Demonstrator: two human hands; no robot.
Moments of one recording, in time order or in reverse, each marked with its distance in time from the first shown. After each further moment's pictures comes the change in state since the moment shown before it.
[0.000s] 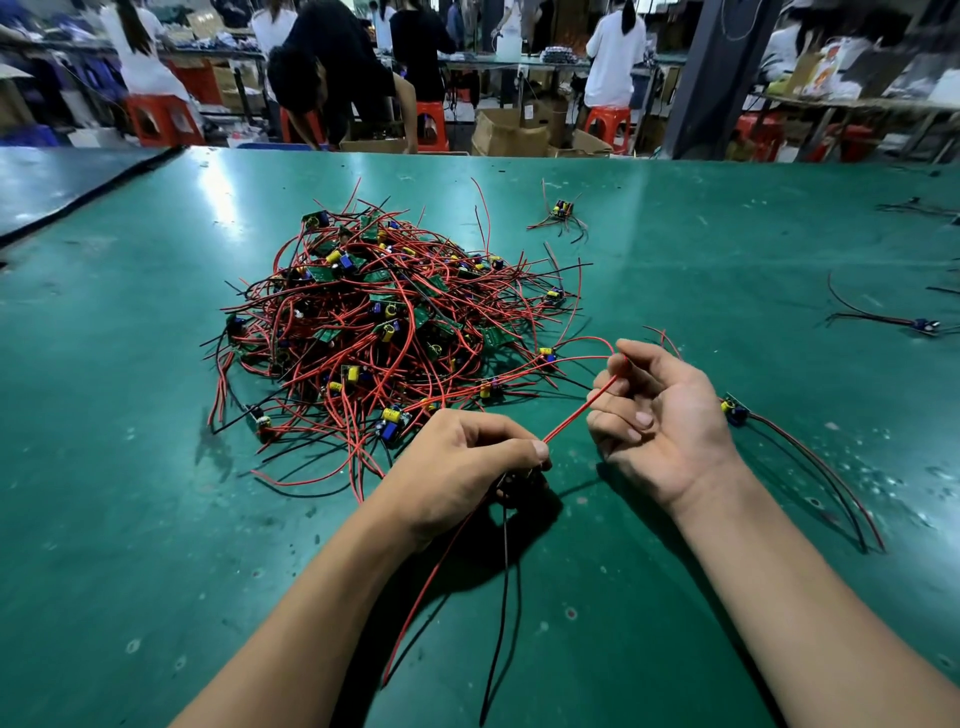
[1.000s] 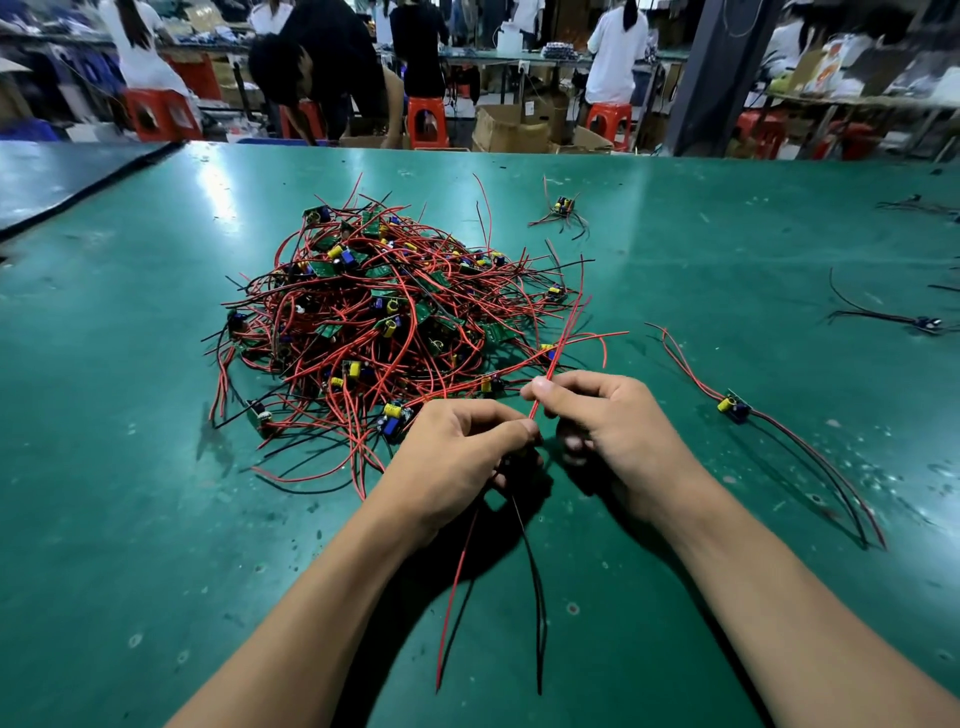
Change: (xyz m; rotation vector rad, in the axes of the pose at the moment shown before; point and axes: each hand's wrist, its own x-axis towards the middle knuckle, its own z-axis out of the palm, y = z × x) left_hand 0.001 0.002 0.004 -0.056 0.143 -0.010; right_hand 0.001 0.032 -0.007 -0.841 -0.076 -0.255
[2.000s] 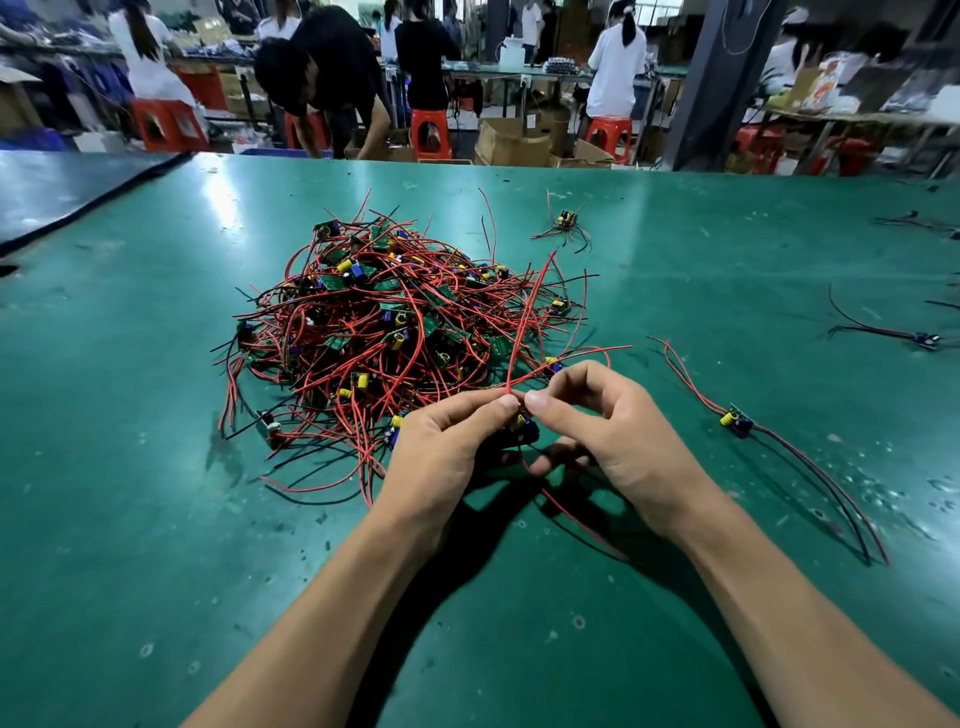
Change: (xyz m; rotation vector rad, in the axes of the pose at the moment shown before) left_hand 0.005 -0.002 0.002 -0.514 0.159 -0.098; right_hand -0.015 -0.017 0.004 -0.047 -0.110 -0.156
